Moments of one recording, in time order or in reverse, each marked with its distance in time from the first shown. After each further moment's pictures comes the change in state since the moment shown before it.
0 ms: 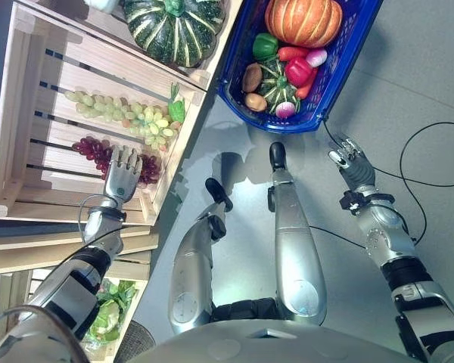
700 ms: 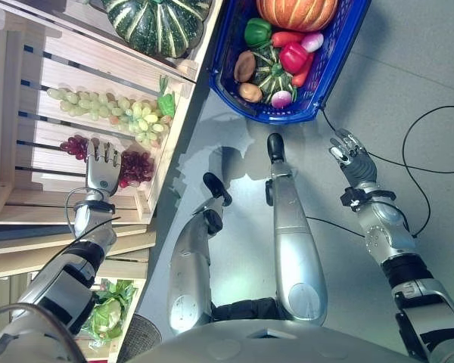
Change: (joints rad) left arm -0.033 0.027 0.002 0.013 -0.097 0.025 -0.121; right arm -0.016 -0.012 0.000 -0.013 0.009 -0.001 -0.019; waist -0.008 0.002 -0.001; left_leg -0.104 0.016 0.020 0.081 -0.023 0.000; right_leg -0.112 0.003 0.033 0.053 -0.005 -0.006
